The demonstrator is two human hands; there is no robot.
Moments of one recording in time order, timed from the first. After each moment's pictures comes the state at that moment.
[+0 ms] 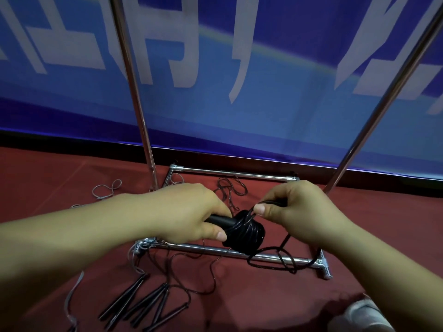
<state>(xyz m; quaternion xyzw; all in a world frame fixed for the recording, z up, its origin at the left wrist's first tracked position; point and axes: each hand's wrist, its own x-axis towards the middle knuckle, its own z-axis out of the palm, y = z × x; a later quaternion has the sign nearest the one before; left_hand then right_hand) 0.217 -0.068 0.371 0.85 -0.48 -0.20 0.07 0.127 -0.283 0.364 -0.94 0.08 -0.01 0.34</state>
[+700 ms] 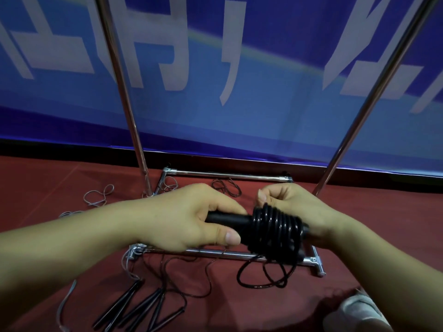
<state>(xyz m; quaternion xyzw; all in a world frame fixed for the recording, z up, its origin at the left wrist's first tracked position) 0.203 -0.067 0.384 0.72 -0.48 -0.34 0.36 0.129 -0.294 0.356 -0.74 0.02 0.10 0.67</state>
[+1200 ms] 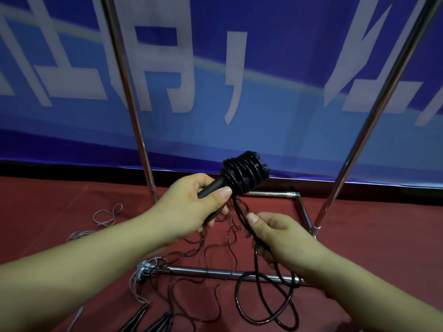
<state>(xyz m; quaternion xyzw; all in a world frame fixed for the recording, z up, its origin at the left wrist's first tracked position) 0.212 -0.076 0.382 0.77 -0.22 -0.16 0.57 0.130 -0.262 0.338 -0.79 0.11 0.06 0.61</state>
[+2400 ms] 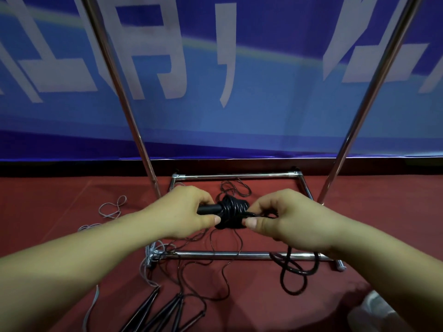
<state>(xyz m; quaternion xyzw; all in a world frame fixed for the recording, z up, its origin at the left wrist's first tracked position) 0.238 -0.068 0.347 0.92 -0.33 -0.15 0.15 0.116 -0.269 0.367 -0.88 0.03 0.09 0.46</state>
